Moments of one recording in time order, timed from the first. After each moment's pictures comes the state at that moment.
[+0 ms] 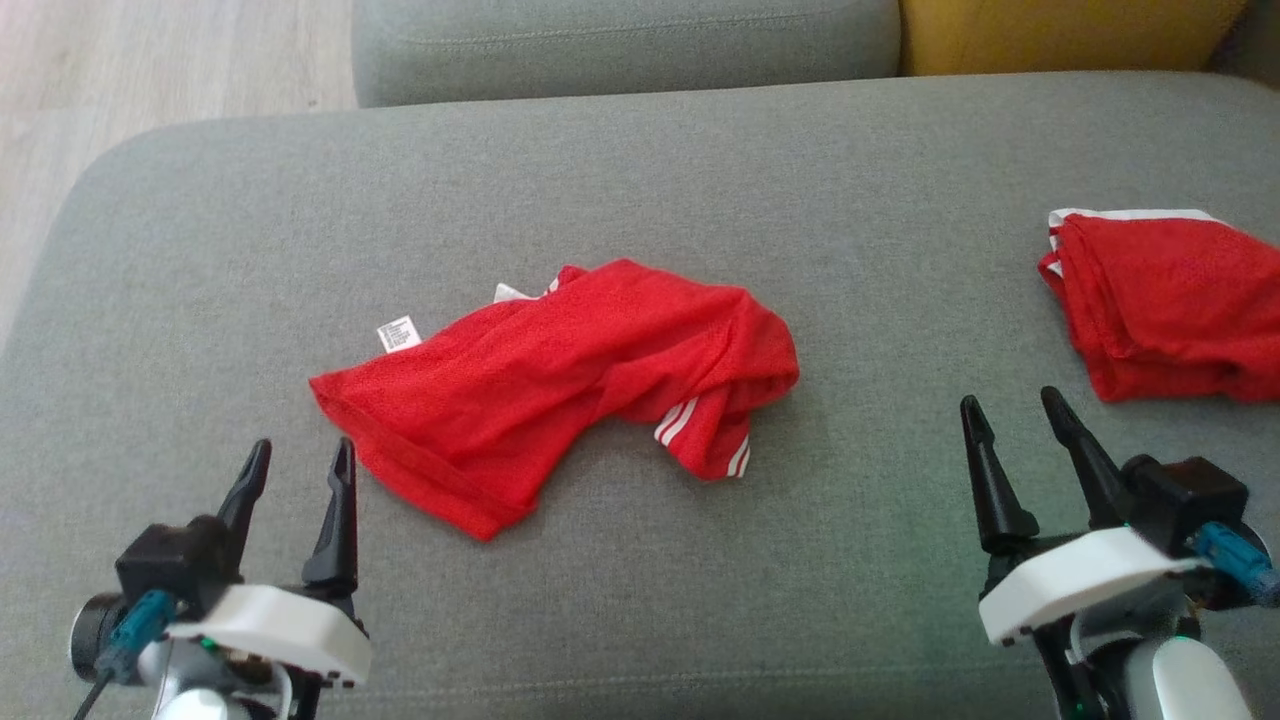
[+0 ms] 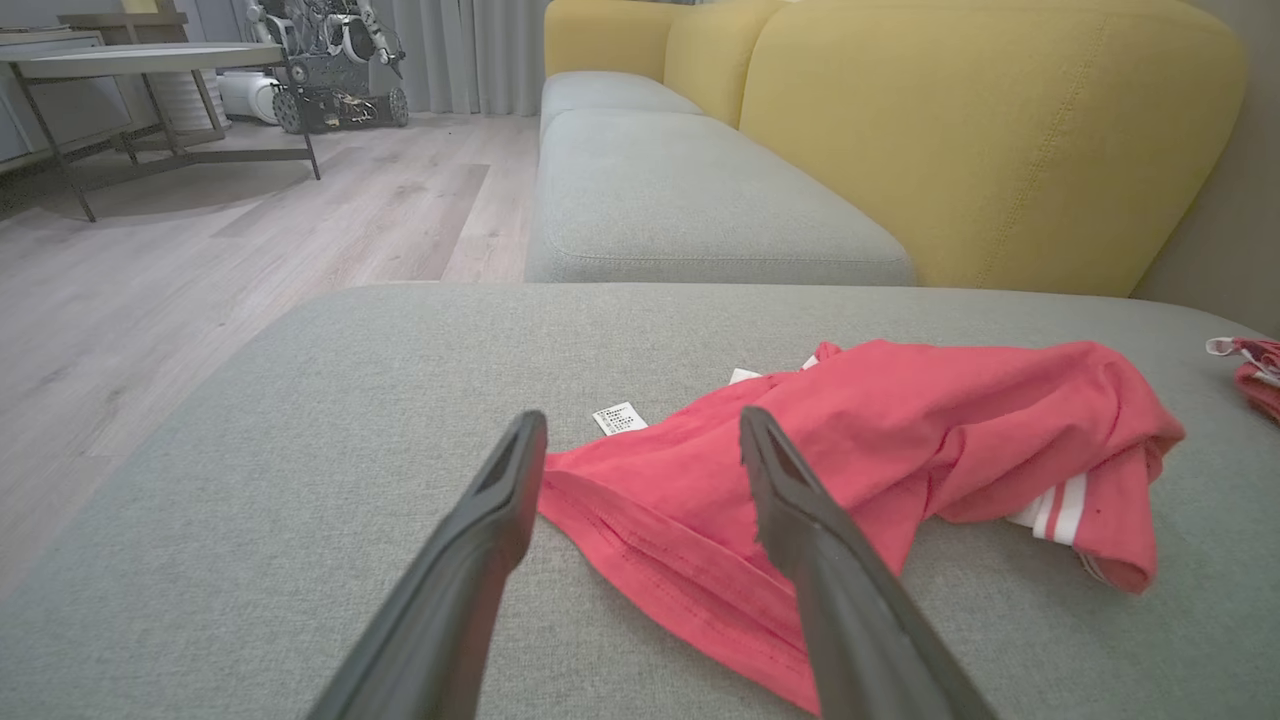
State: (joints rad) left arm 0.06 0.32 -0.27 0.01 -0.39 0.16 -0.15; right arm 0.06 -0.05 0.03 -0.06 0.16 0.12 0.11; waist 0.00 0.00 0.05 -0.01
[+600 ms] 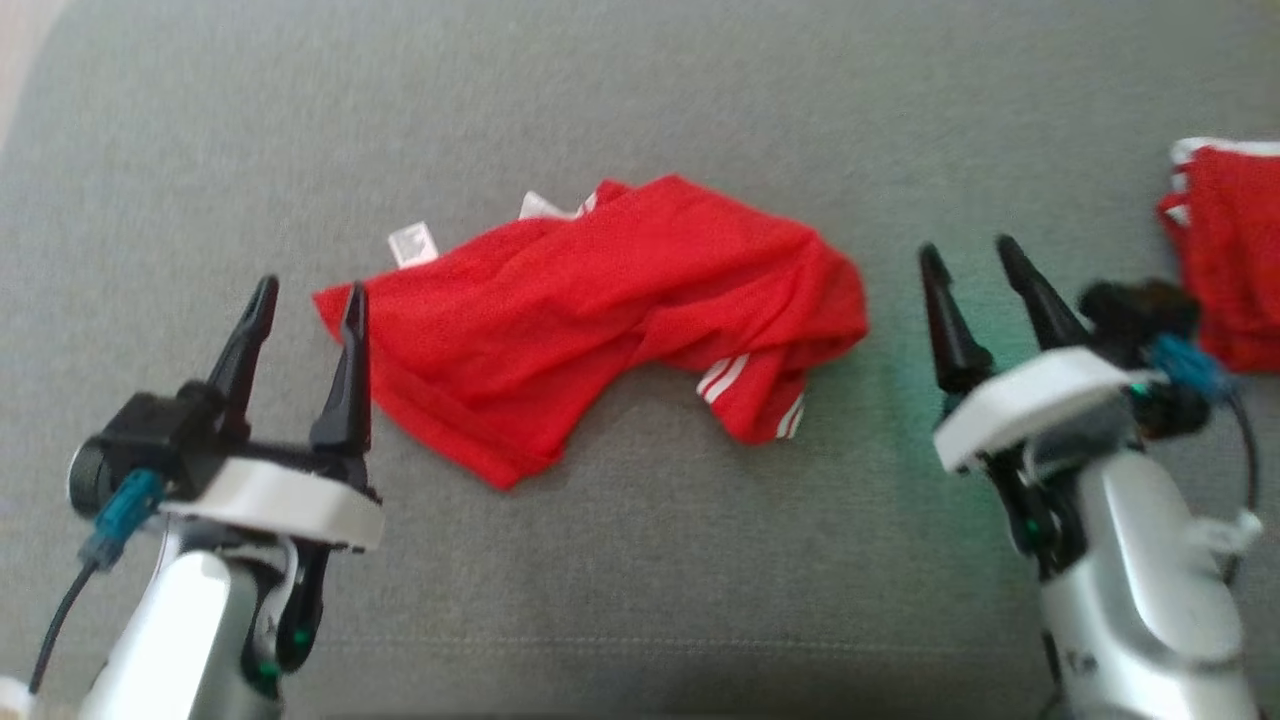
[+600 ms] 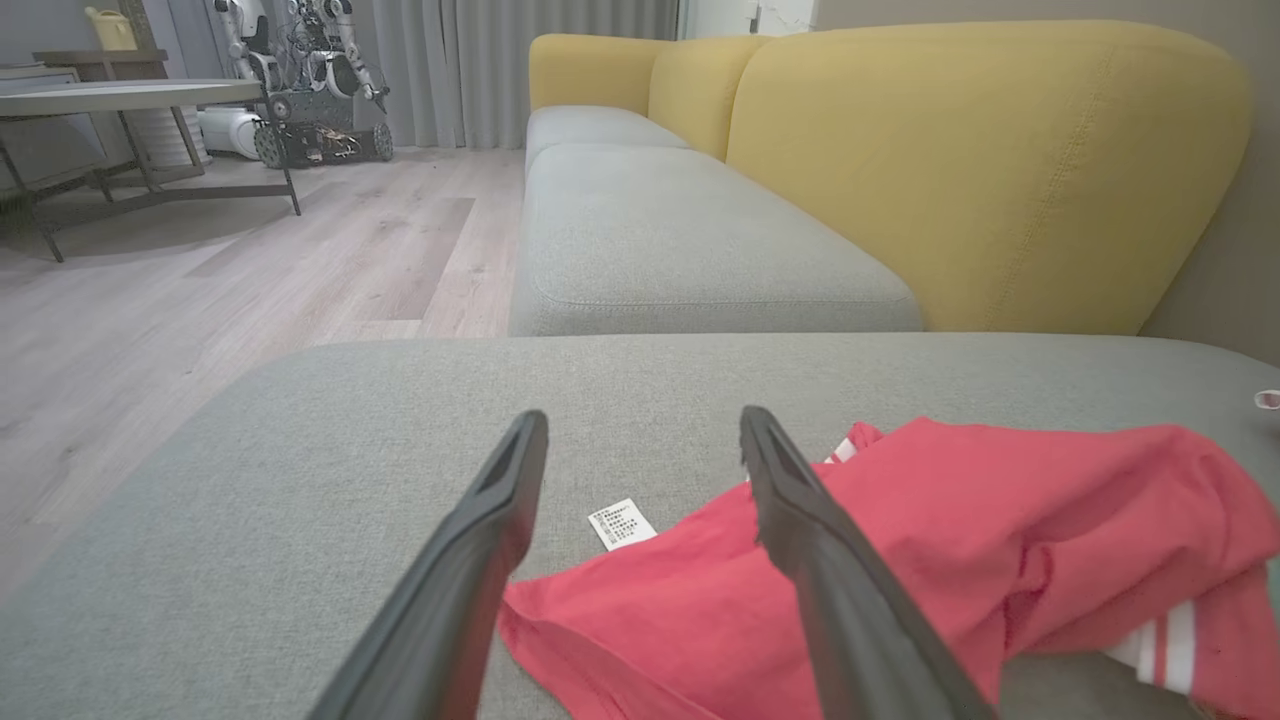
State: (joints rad) left arm -0.17 0.31 -0.30 0.02 -0.38 0.10 -0.20; right arm -0.30 -0.05 0.07 0.23 0.22 0.12 0.11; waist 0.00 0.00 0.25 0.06
